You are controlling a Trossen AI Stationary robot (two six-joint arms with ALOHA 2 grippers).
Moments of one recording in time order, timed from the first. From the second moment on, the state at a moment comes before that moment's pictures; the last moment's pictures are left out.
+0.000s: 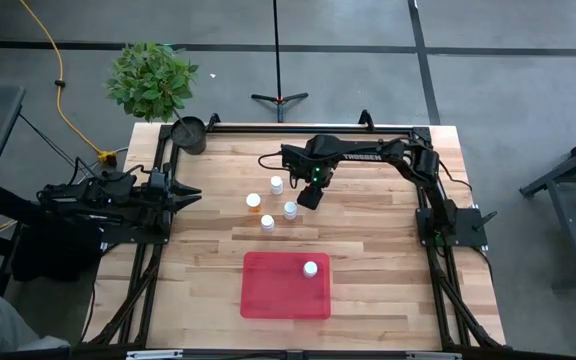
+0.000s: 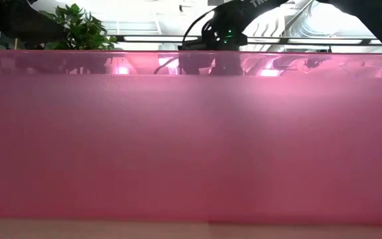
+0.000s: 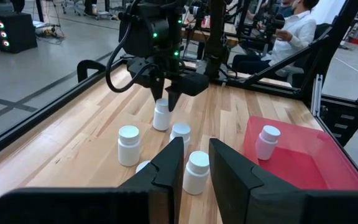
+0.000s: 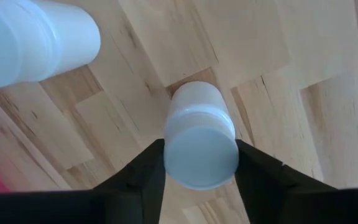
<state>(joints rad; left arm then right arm) -0.11 0.02 0.42 -0.57 -0.27 -0.19 -0.29 2.11 1.72 -1.18 -0.08 0.18</state>
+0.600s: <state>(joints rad) -0.11 0.02 0.42 -0.57 -0.27 -0.19 -0.26 2.11 1.72 -1.20 -0.06 0.18</state>
